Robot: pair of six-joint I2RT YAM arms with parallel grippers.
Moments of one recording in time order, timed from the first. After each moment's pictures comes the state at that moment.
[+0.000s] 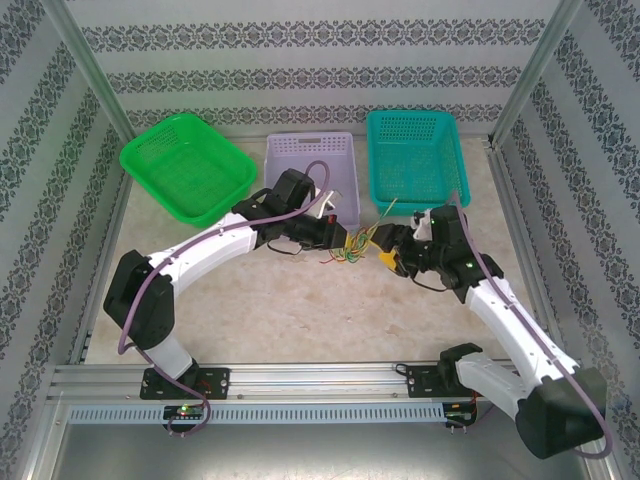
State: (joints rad) left arm -0.64 1.66 1.33 -0.44 0.70 -0.64; right arm 0.27 1.01 0.71 -0.37 -0.62 1.10
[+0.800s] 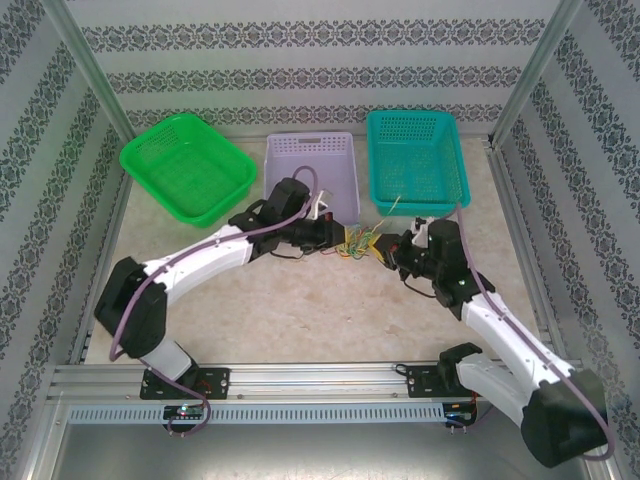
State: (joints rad) left arm -0.67 1.56 1.15 -0.21 0.51 -0.94; right arm 0.30 0.90 0.50 -0.05 -0.51 1.34
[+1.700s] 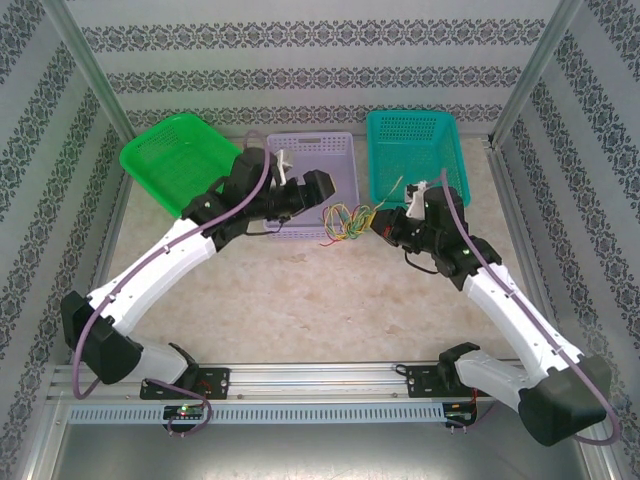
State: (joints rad) left arm -0.60 1.44 1.45 -0.55 0.28 -0.89; right arm 0.34 1.07 0.89 -0.38 -0.46 0.85
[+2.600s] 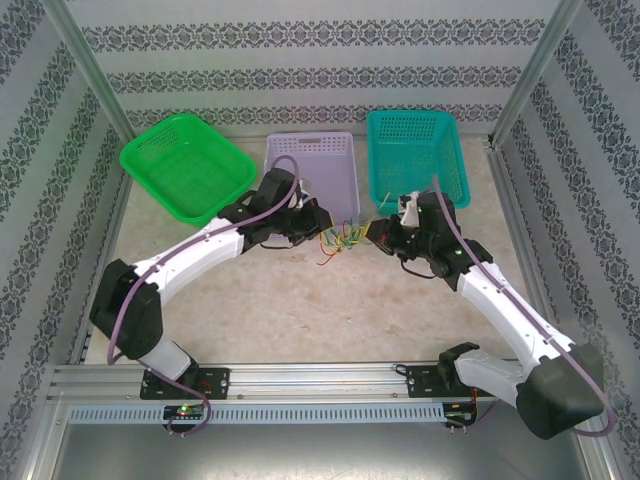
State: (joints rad) left arm -0.59 1.54 1.21 -0.31 0.41 -1.06; right arm 0.33 1.06 0.79 -0.31 -0.52 0.98
